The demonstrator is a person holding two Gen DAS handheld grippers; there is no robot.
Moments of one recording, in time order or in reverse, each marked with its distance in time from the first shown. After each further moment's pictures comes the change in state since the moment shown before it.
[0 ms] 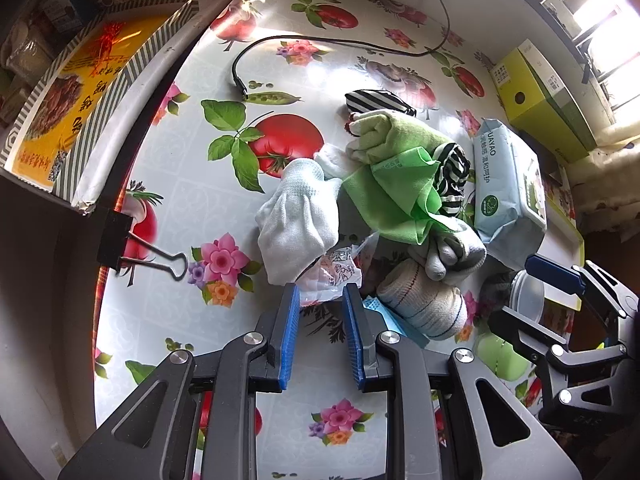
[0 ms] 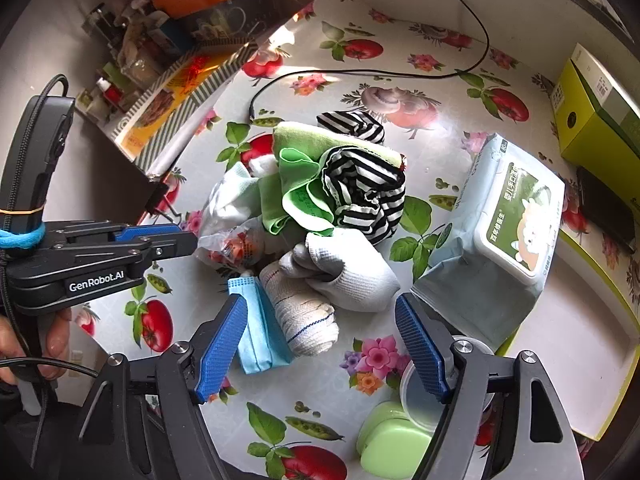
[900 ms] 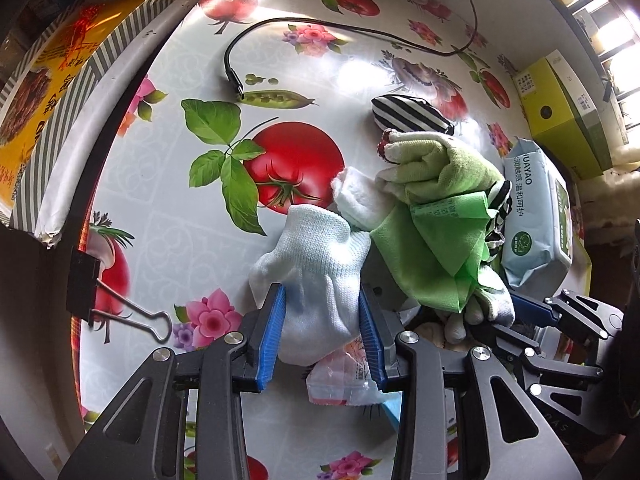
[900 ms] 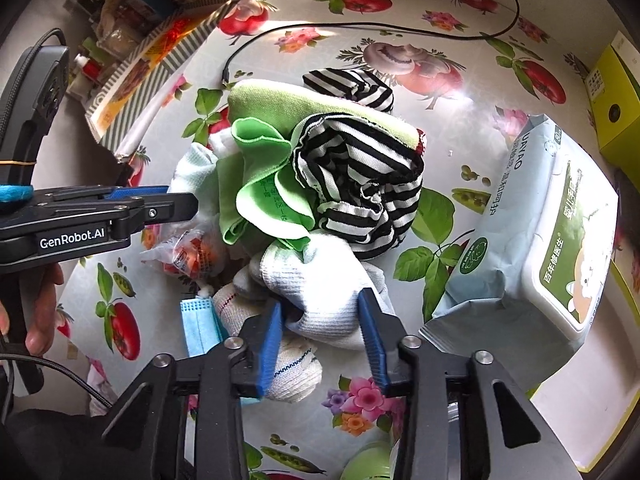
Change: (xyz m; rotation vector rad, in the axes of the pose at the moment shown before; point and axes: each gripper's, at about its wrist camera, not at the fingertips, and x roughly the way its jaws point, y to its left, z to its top) left arm 0.046 0.014 0.038 -0.021 0.042 -0.029; right arm 0.057 -0.015 0.020 -0.015 0.116 0.003
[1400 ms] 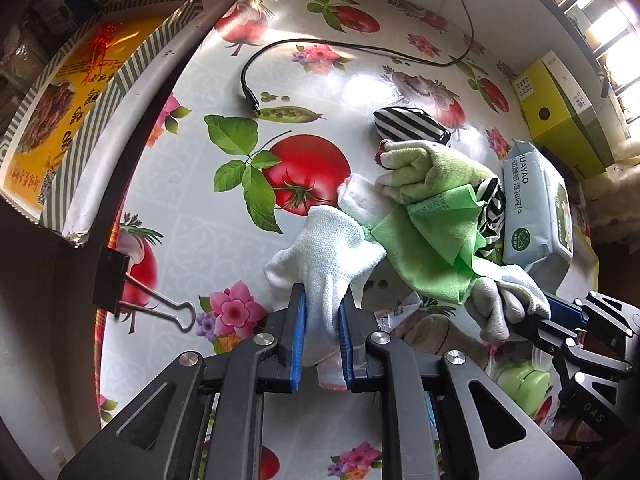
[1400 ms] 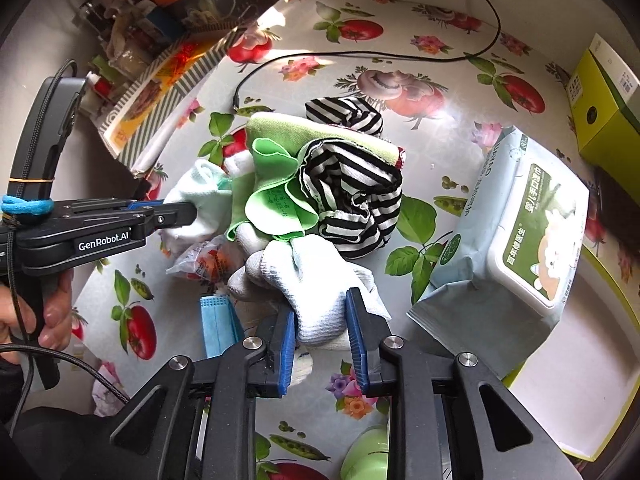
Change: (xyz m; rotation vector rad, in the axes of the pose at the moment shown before) left arm -0.026 -0.002 -0.011 0.017 -0.062 0.062; right arm -0.041 0.003 -0.015 0.019 -0.097 0.009
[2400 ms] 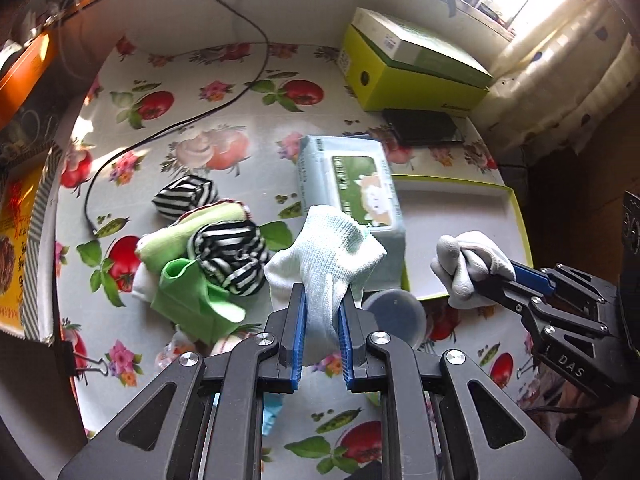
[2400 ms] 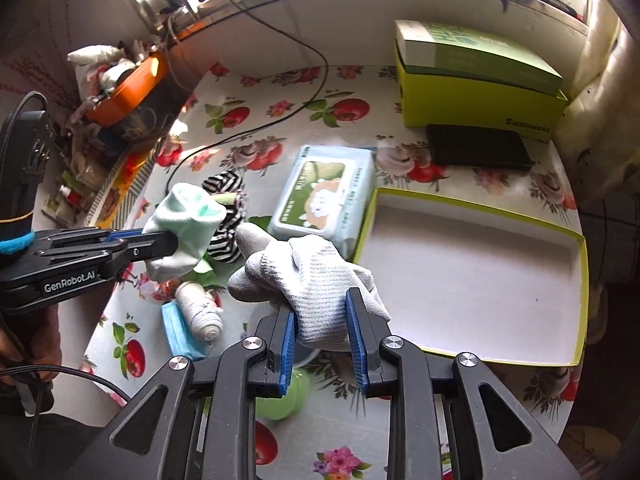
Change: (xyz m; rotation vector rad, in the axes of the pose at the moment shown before) left arm -0.057 -0.195 -0.010 0.402 -0.051 -0.122; right arm -0.115 -0.113 -0.096 0.330 -0.244 -0.106
